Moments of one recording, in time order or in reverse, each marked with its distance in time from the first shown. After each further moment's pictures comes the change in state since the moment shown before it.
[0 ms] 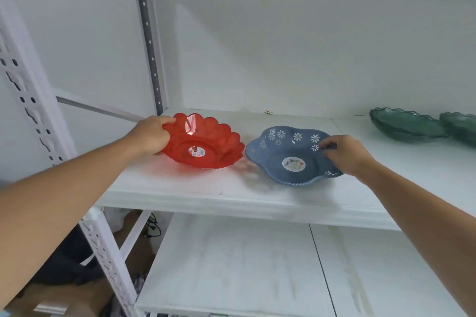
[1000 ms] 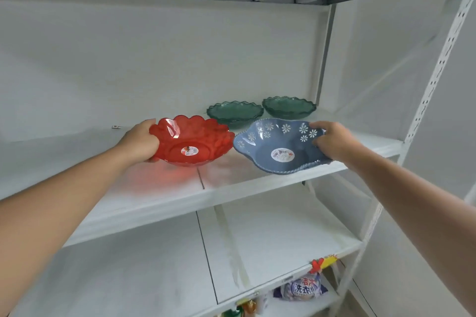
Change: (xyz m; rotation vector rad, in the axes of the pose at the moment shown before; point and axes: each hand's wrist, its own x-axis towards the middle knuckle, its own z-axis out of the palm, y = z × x) left_hand -0.089 0.340 0.243 -0.265 -0.217 0.214; right_hand -0.101 0.303 -0.284 0.059 0.275 0.336
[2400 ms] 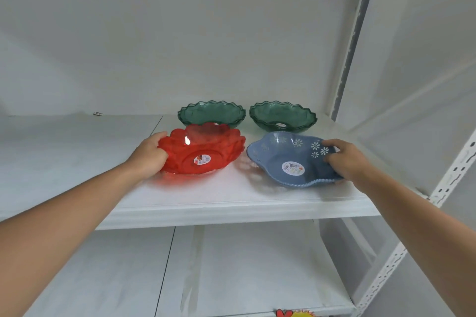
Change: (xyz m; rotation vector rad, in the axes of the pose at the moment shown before) left_hand 0.039 0.074 0.200 -0.017 0.160 -0.189; right_hand 0.236 0.154 -0.027 0.167 -0.195 -0.040
